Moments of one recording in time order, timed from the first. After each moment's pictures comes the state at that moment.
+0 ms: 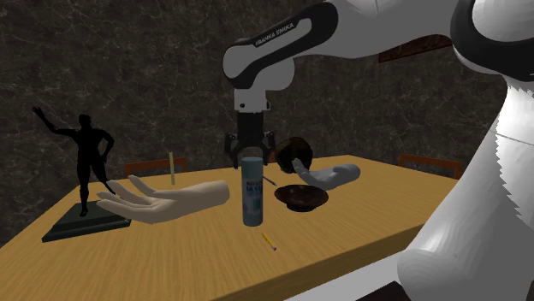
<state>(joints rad) 0.06 -0.27 0.30 -2.04 0.06 1.80 0.36</state>
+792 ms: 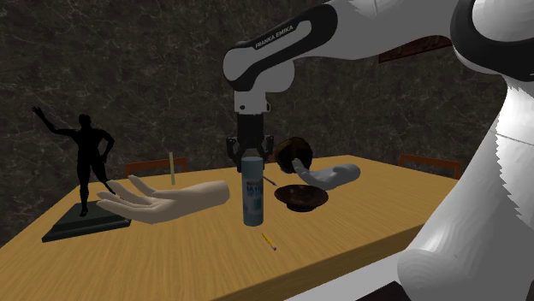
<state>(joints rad) 0.06 -0.27 0.30 -2.05 0.06 1.81 0.36</state>
